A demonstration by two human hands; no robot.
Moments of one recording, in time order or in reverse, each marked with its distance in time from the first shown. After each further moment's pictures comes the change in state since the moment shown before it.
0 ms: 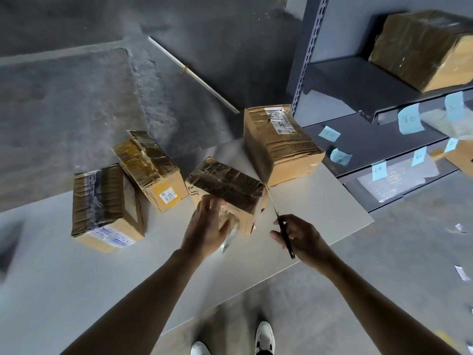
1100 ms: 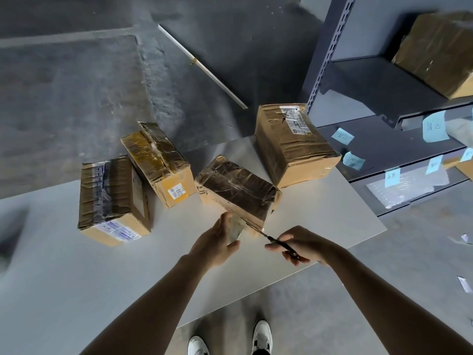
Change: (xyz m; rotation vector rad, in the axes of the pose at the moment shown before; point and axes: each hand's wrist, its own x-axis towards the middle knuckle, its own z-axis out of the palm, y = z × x) left_hand -0.019 -0.015 0.013 -0.028 -0.469 -0.207; right_hand 0.036 -0.021 0.009 -0.232 -0.442 0.452
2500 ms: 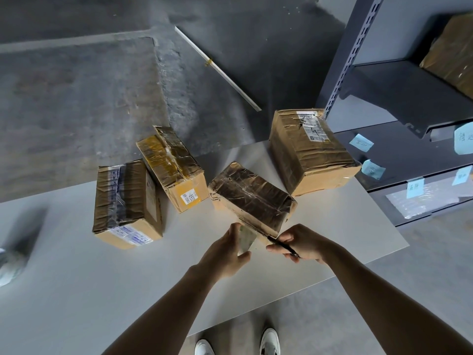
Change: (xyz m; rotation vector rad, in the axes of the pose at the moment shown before) left_hand -0.002 0.003 -0.007 -0.106 -0.047 -0.078; right_hand 0.045 -0.018 -0.001 -0.093 0.002 -0.157
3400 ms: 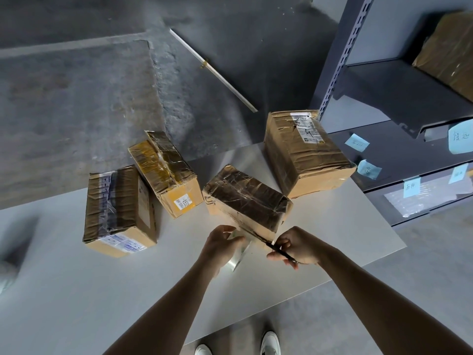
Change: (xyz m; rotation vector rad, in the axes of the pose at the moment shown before) left_hand 0.019 0.019 -0.014 -0.660 0.064 -0.405; right_hand 0.006 0.013 -0.008 -0.105 -0.012 0.032
